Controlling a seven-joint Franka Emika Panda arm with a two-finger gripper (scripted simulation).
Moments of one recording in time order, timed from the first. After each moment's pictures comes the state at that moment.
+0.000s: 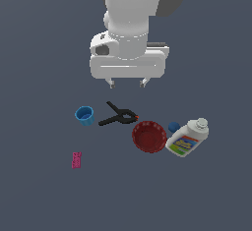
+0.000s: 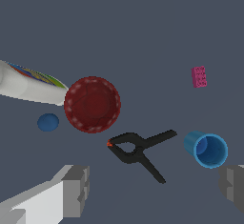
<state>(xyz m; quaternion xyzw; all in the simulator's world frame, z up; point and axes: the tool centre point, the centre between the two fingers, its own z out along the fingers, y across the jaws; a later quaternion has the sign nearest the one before) 0.001 0.005 0.330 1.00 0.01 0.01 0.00</state>
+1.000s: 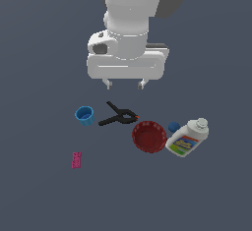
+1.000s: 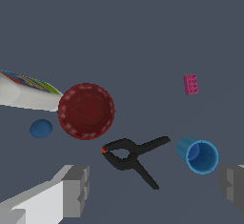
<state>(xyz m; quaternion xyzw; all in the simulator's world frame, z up) 0.012 -0.002 0.335 1.00 0.02 0.03 0.02</state>
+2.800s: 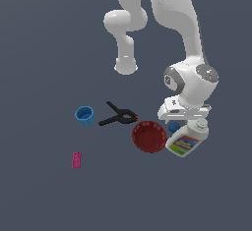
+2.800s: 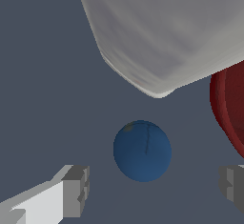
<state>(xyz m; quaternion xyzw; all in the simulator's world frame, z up) -0.013 0.244 0.082 1.00 0.00 0.00 0.00</state>
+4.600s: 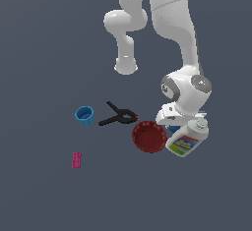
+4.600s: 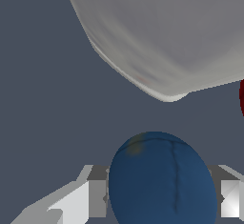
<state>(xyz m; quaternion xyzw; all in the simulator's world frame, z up) -0.009 0.242 0.045 1.00 0.00 0.00 0.00</state>
